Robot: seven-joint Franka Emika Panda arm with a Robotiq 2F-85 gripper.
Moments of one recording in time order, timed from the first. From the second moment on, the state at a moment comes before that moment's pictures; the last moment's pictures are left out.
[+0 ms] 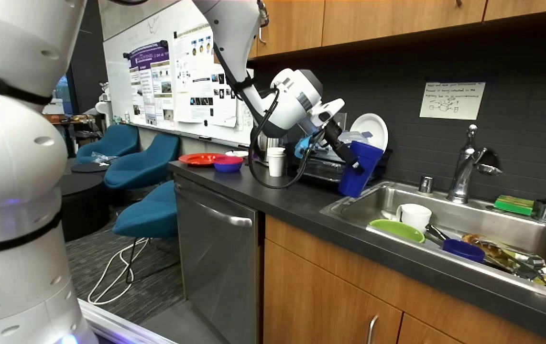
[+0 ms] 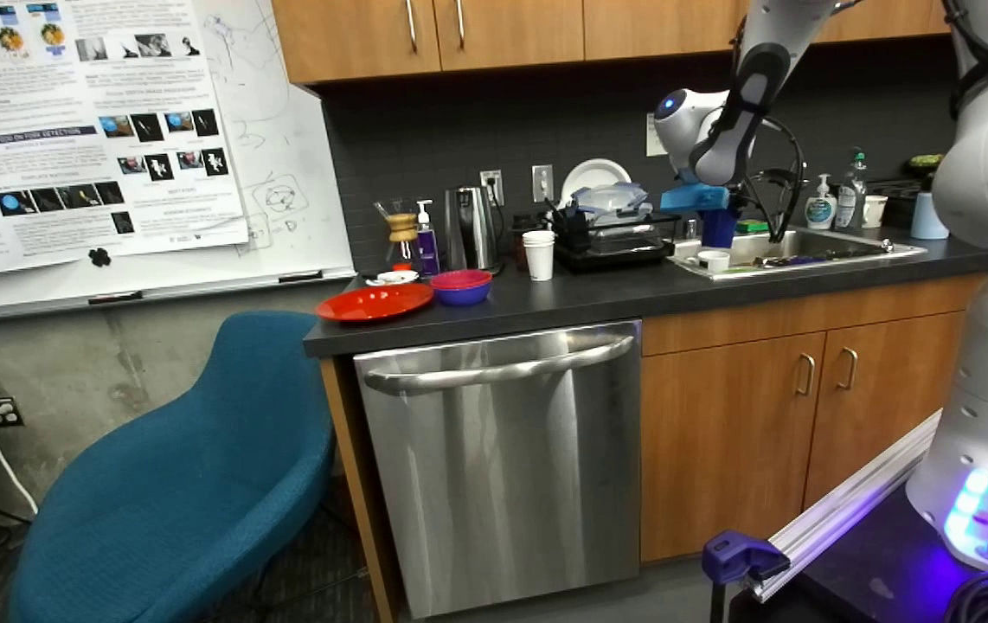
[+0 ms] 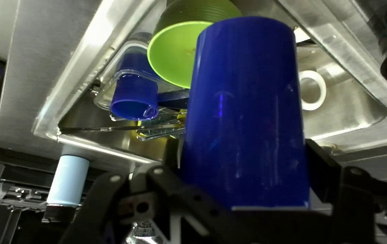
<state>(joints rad) -0.24 0.37 -0.27 -1.90 -1.01 2.53 1.63</state>
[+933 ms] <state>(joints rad) -0.23 0.47 -0.30 -1.87 -1.04 2.55 1.65</state>
